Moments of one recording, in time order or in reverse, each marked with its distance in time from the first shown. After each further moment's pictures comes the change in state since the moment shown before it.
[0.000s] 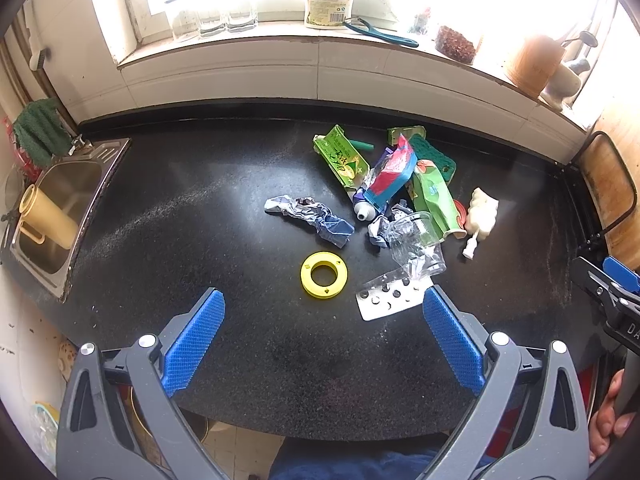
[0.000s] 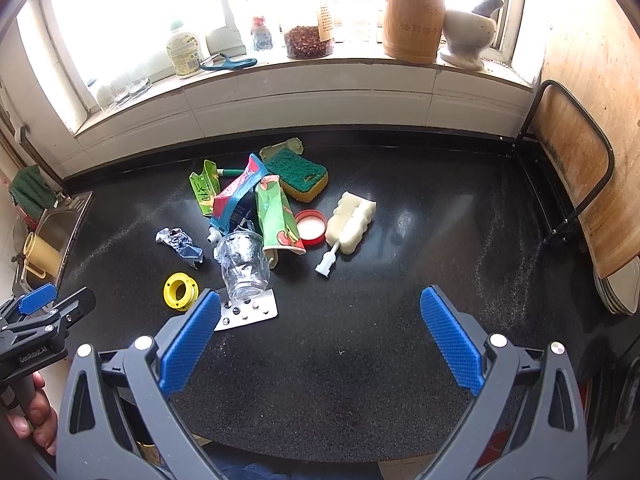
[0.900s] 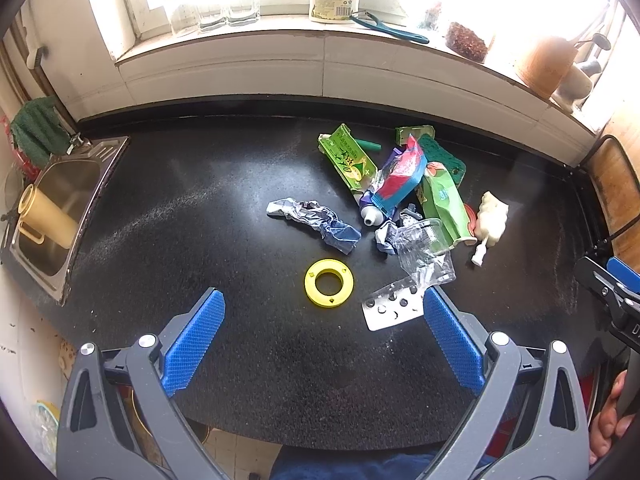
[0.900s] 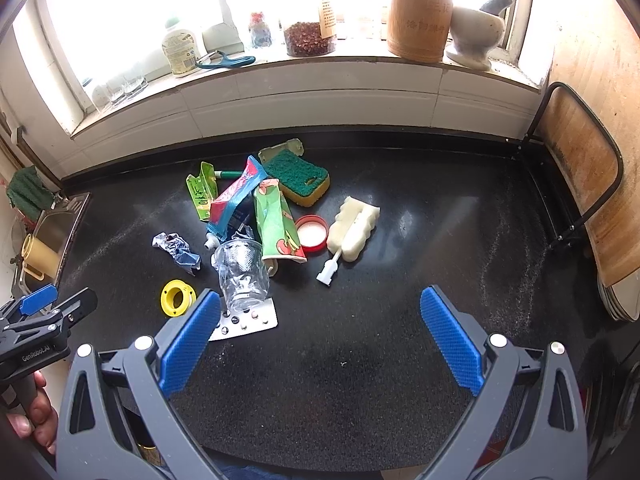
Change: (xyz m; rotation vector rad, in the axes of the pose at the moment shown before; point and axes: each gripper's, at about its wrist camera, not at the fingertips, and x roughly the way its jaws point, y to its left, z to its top) left arm 0.018 0.004 0.012 -0.007 0.018 0.013; right arm 0.020 0.001 0.010 -0.003 0.010 0.002
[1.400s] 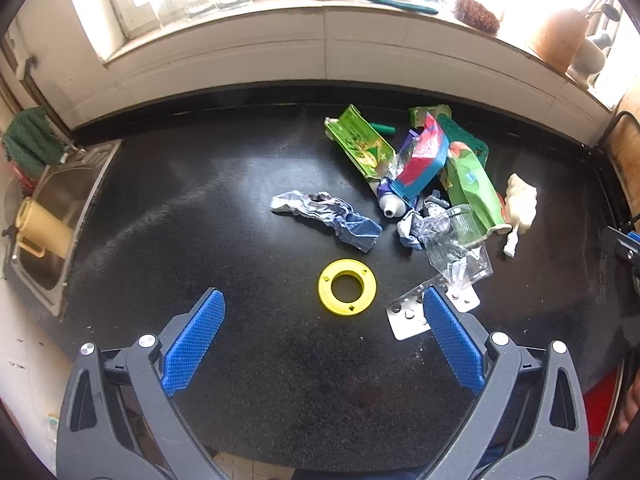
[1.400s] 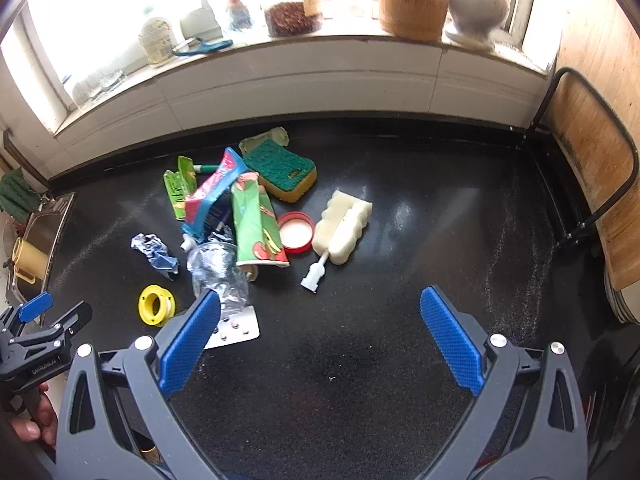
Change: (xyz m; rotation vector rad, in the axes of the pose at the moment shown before) left arm 0.051 0.002 -0.006 0.056 0.010 0.027; right arm 0.050 -0.021 0.006 0.021 0.049 -0.022
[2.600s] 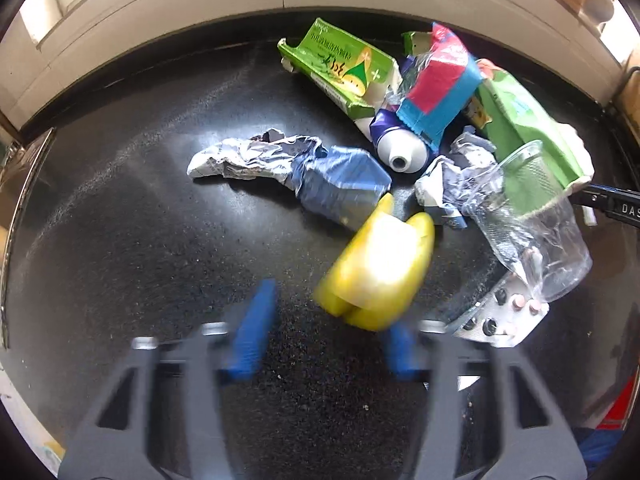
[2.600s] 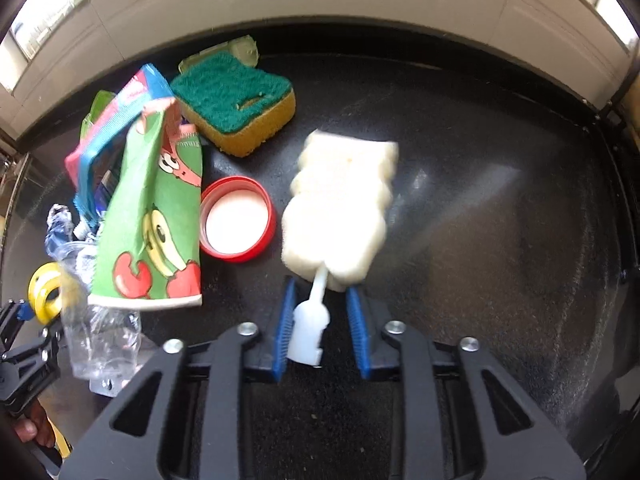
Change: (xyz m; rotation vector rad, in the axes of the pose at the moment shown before) left arm 0.123 -0.026 -0.016 0.071 0.053 -0.062; right arm 0.150 -0.007 0.023 -0.082 0.140 -0.009
